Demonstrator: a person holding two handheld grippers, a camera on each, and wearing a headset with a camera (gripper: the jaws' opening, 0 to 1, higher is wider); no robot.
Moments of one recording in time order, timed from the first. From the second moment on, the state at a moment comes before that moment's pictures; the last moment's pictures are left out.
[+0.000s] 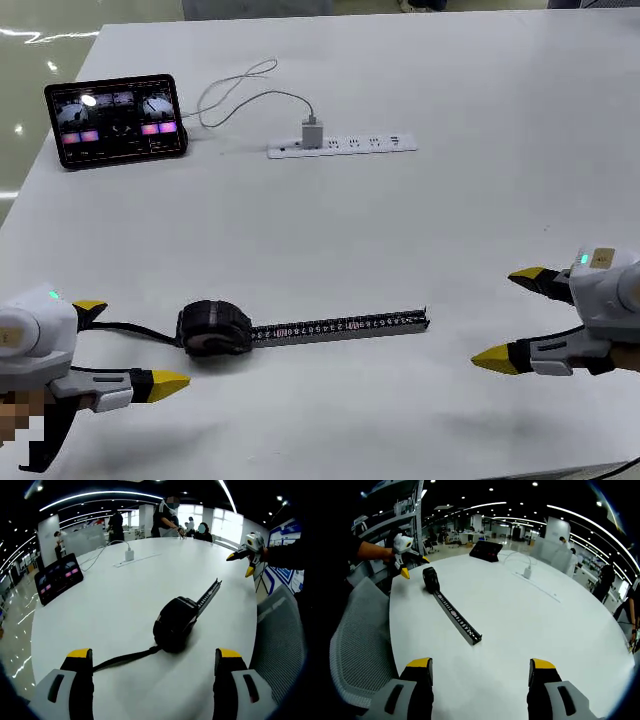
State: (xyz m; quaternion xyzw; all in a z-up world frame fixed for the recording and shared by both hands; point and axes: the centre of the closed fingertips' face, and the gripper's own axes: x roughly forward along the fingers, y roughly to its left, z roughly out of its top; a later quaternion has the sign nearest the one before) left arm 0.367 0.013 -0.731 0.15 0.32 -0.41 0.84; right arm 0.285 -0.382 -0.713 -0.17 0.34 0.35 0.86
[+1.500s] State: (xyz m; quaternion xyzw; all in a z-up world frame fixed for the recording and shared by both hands) left arm 0.333 0.020 -0.734 0.15 0.31 -0.42 0.84; right arm 0.240 -0.406 -0.730 -0.15 0.36 0.32 0.86
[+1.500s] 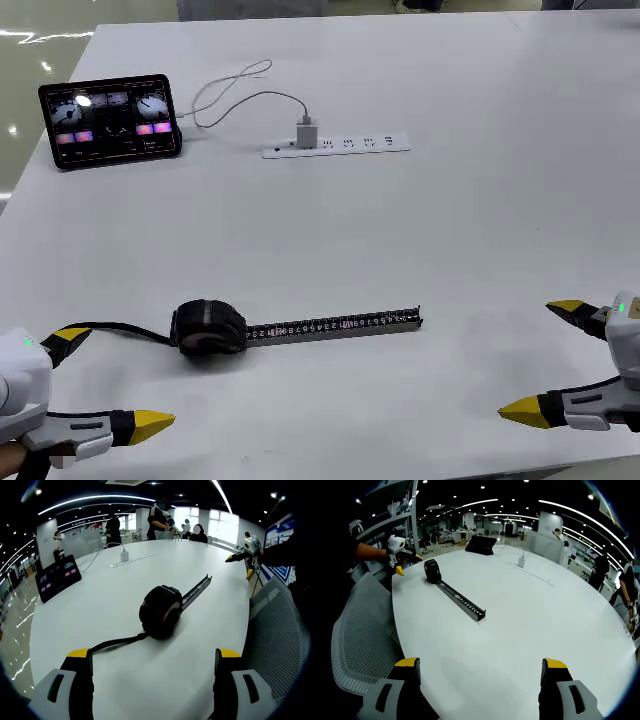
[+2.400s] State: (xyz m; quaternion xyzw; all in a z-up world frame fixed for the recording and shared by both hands) left arm 0.340 0.010 -0.722 0.14 0.30 -0.41 0.85; right arm 0.241 -0.412 -0.728 -0.15 0.37 0.33 0.86
